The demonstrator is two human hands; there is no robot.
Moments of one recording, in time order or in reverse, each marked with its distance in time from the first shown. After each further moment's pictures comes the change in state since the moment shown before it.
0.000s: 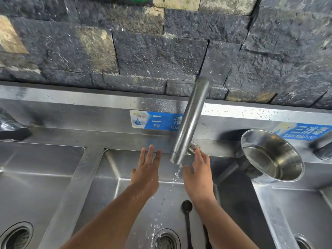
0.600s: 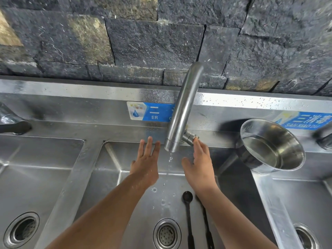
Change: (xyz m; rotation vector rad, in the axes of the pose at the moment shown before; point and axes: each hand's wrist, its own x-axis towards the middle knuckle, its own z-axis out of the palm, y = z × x) left_hand 0.008 0.002 0.005 0.228 -0.076 -0.029; right_hand 0.002 0.005 -0.013 -0.032 -0.061 -0.056
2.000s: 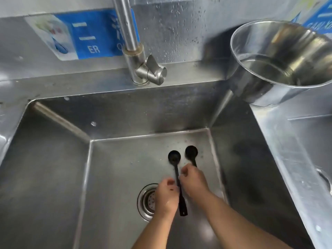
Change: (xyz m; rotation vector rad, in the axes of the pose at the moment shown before) left_hand -0.068 0.078 0.262 -0.862 -0.140 -0.490; right_hand -0.048 0.261 0.077 -0.198 -0.269 0.543
